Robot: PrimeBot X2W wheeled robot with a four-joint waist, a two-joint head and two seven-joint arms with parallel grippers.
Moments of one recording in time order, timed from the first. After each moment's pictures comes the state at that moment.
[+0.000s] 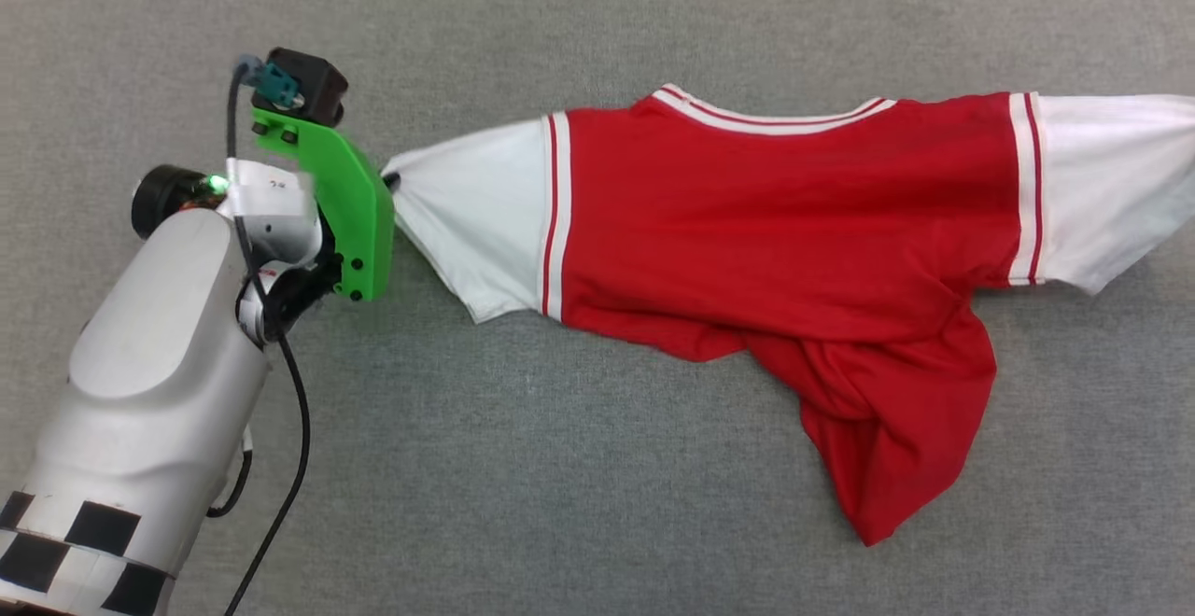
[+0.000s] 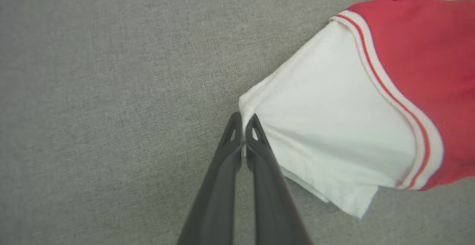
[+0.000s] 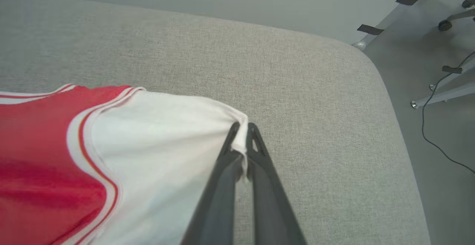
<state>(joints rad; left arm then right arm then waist) -0.81 0.42 -0.51 0.52 -0.66 -0.13 0.55 -0.55 -0.43 -0.11 0.21 0.23 0.13 0.56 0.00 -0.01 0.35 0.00</state>
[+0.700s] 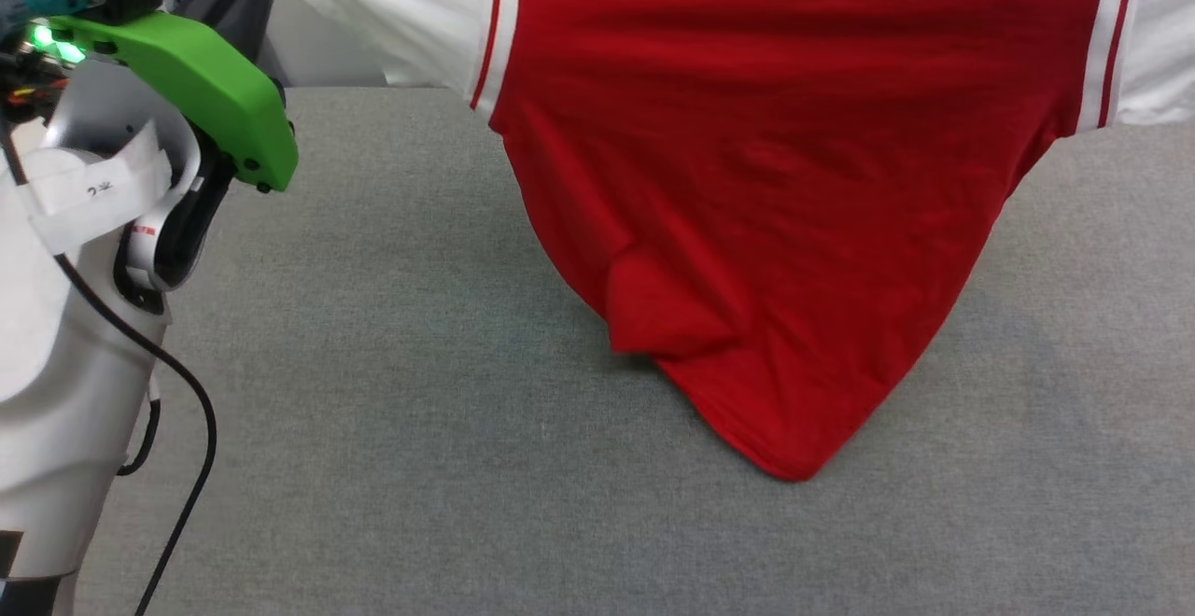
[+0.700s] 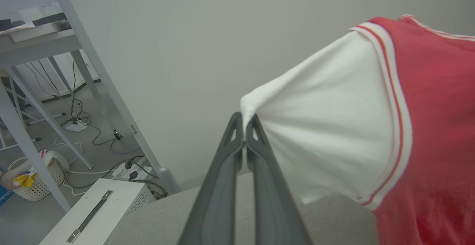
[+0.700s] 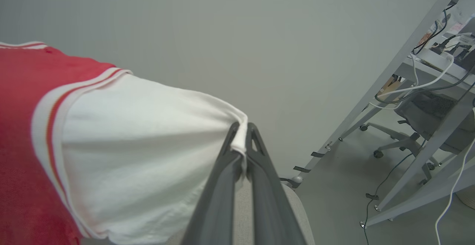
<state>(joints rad) -0.81 0.54 -0.38 0.19 -0.58 -0.03 0.22 -0.68 -0.61 -0.02 0.08 0.33 0.13 0.46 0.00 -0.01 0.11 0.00</state>
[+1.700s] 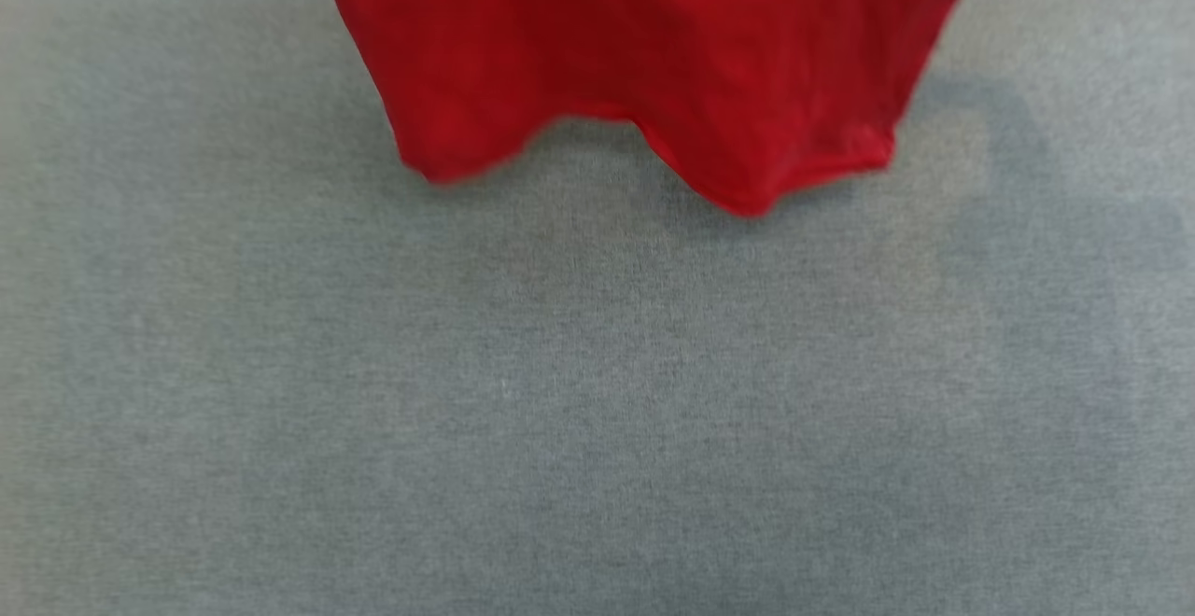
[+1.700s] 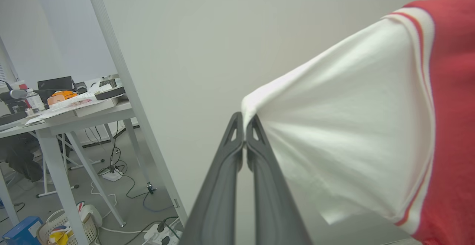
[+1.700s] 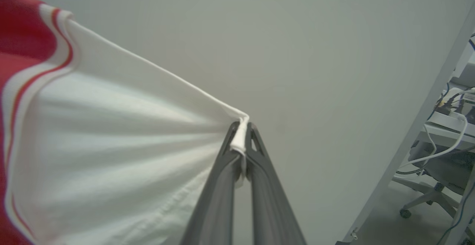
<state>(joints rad) -1.24 0.72 -0.24 0.18 -0.59 -0.07 0.26 -1.21 -0.52 0.01 0.28 0.31 0.13 0.25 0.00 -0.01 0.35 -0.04</state>
